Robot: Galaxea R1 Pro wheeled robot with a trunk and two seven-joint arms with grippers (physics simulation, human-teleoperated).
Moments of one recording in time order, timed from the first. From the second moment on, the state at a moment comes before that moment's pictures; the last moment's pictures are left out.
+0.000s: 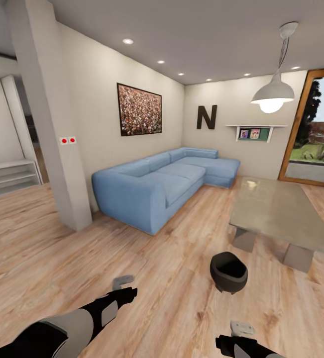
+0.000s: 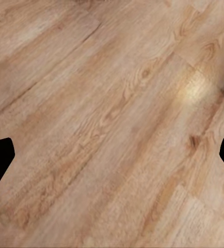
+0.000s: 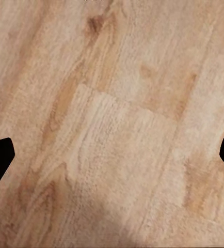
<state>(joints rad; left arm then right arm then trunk) -0.79 -0.11 -0.29 0.04 0.51 -0.05 0.00 -0.58 -0.02 0.53 -0.02 -0.68 0.08 -0.07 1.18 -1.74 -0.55</state>
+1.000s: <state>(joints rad) -0.79 -0.11 -0.29 0.04 0.51 -0.05 0.00 -0.58 -0.02 0.53 -0.02 -0.68 0.08 -0.07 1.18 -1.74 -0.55</state>
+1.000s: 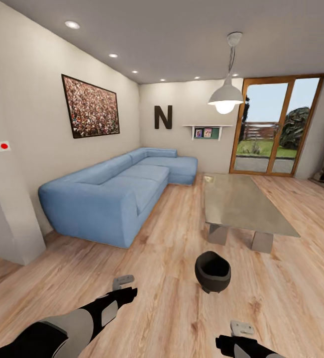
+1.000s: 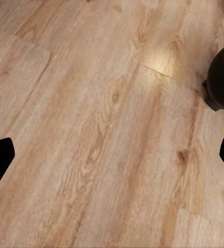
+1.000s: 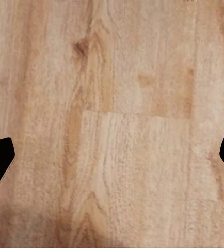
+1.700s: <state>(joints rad) -0.79 -0.12 -0.29 0.04 0.51 -0.05 0.00 -0.58 -0.02 0.53 -0.02 -0.68 0.08 -0.07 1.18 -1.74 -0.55</state>
